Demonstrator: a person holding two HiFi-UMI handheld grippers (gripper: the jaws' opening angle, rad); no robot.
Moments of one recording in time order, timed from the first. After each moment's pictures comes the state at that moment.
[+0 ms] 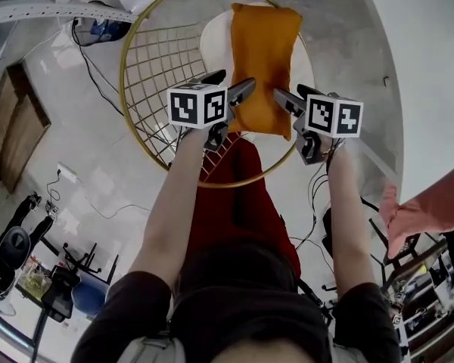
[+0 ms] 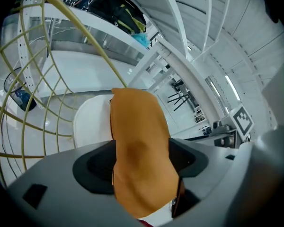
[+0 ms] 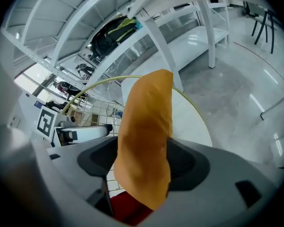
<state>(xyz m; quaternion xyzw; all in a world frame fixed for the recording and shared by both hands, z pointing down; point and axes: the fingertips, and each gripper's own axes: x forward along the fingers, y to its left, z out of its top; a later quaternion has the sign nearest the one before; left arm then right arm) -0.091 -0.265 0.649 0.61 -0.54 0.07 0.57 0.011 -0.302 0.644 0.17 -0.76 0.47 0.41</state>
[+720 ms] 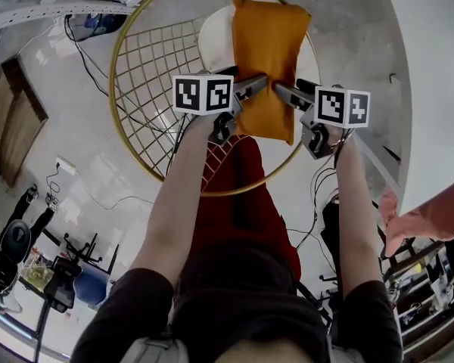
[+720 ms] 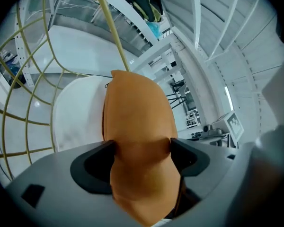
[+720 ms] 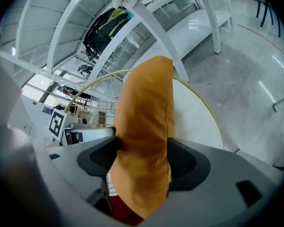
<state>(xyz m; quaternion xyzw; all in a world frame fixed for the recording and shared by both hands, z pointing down) -0.076 -0.293 0.688 0.60 -0.48 0.02 0.64 -0.003 -0.319 0.679 0.12 -0.74 0.52 0.42</state>
